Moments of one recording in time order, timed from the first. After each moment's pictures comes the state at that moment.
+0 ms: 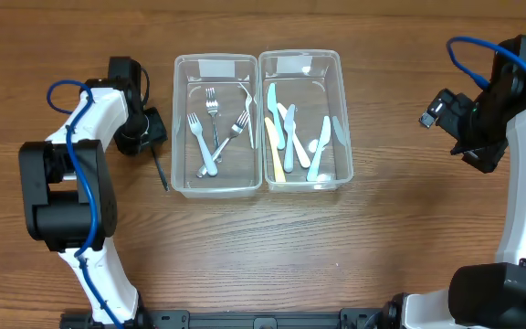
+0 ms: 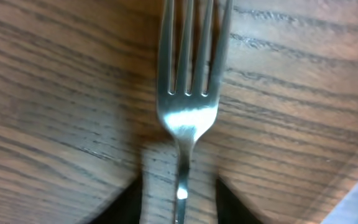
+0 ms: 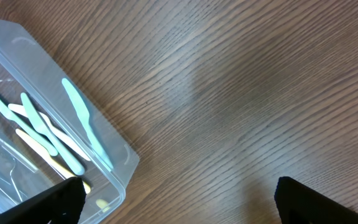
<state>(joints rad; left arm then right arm) 0.04 2.07 1.42 -0.83 0.03 -0.42 -0.23 1.63 1.72 -1.48 -0.08 0.43</state>
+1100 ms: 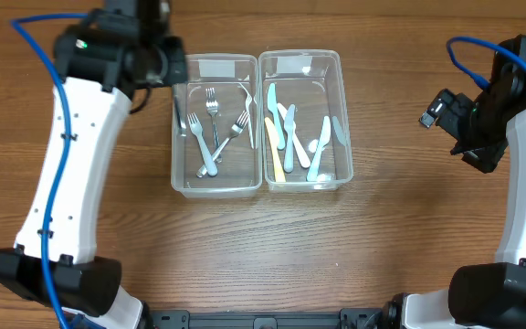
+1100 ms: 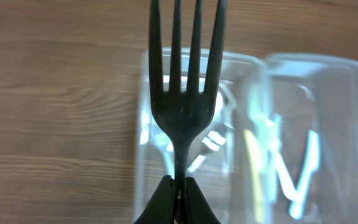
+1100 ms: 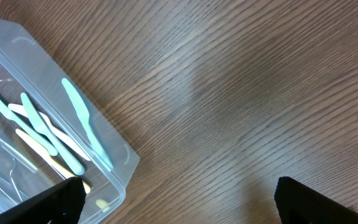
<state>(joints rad) -0.22 1.74 1.96 -1.21 -0.01 -0.33 -0.23 1.63 1.72 -1.48 -0.08 0.43</state>
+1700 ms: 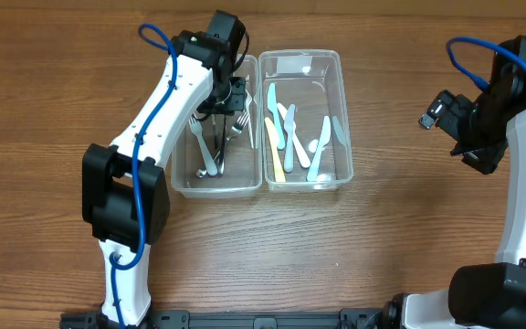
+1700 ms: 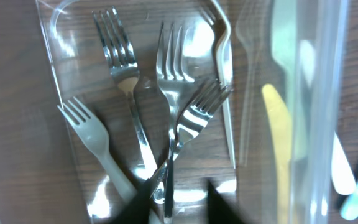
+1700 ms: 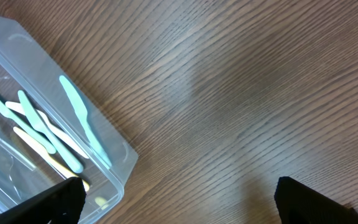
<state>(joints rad) -0.36 2.14 1.94 -1.15 0.02 -0.32 -0.23 1.63 1.72 -1.49 -0.08 0.43</state>
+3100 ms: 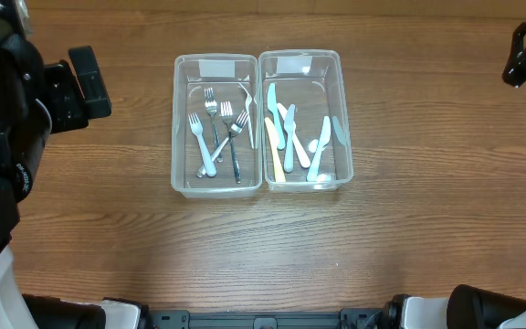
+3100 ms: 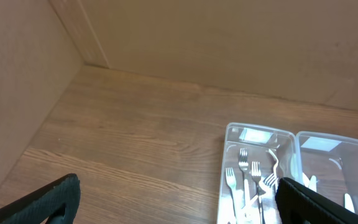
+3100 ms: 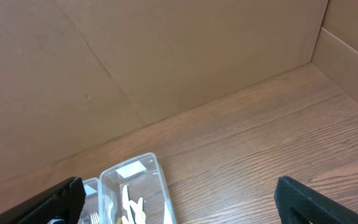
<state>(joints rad) -0.19 1.53 2.60 -1.67 -0.36 -0.26 -0.23 1.56 2.65 -1.58 -0.12 0.25</state>
